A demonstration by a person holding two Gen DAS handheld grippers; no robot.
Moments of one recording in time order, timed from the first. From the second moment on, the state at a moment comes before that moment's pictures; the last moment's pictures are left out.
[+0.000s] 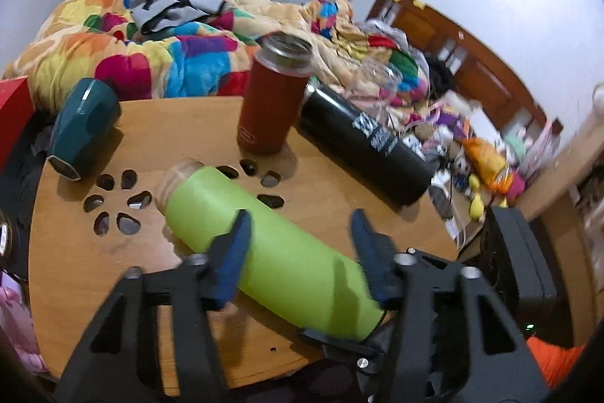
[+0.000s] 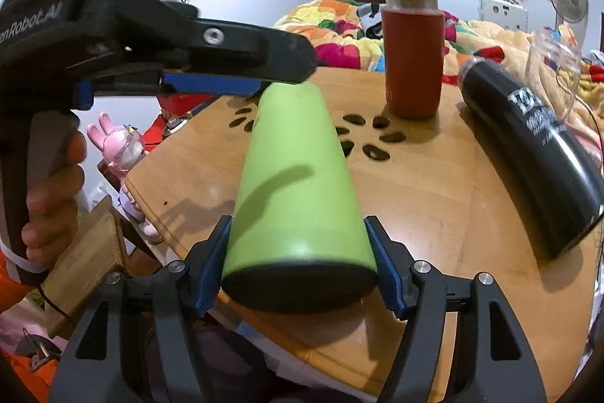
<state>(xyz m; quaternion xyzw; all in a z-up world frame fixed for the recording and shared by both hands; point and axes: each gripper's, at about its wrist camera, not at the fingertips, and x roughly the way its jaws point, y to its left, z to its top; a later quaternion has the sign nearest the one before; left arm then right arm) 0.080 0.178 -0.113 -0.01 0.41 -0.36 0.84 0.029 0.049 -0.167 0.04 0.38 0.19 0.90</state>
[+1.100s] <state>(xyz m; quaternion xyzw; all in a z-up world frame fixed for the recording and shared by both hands) 0.062 0.212 -0.081 -0.02 0.38 -0.36 0.85 -0.003 0.046 -0.052 -0.01 0.31 0.14 0.94</state>
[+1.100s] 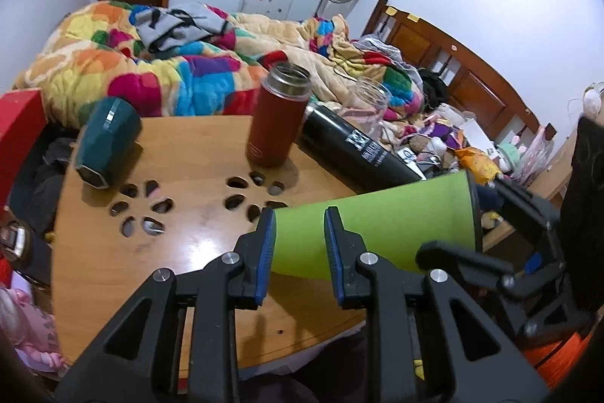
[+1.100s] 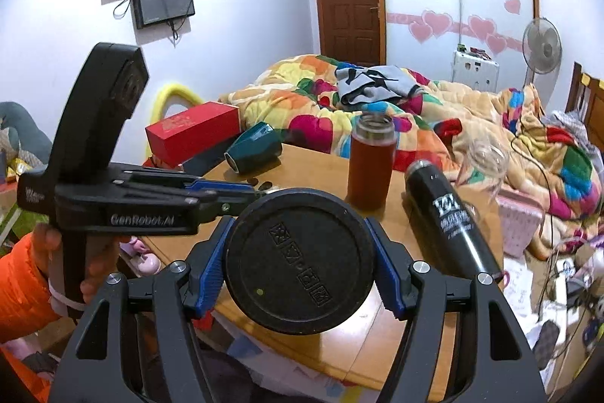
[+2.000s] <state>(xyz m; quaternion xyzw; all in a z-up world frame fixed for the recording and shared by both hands) 0.068 0.265 -0.068 0.00 0.34 -0.30 0.89 0.113 0.101 -0.027 -0.09 0.40 0.16 0.90</state>
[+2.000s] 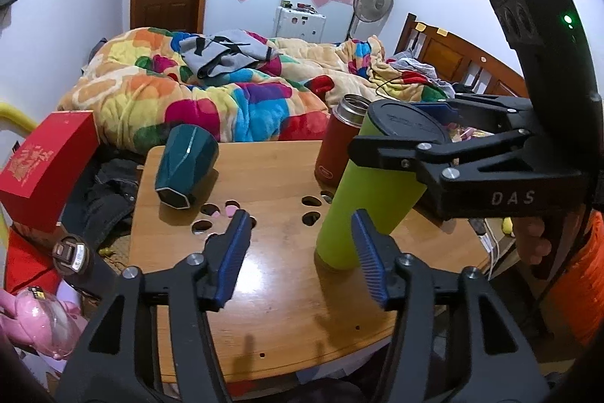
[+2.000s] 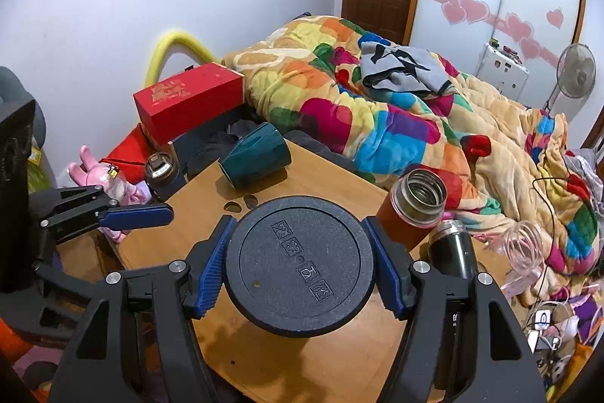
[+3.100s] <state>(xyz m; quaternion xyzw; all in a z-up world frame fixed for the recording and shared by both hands) -0.004 0.247 0.019 0.03 0.21 -0.28 0.94 0.025 0.047 0.038 -0.02 0.29 0.08 0.95</state>
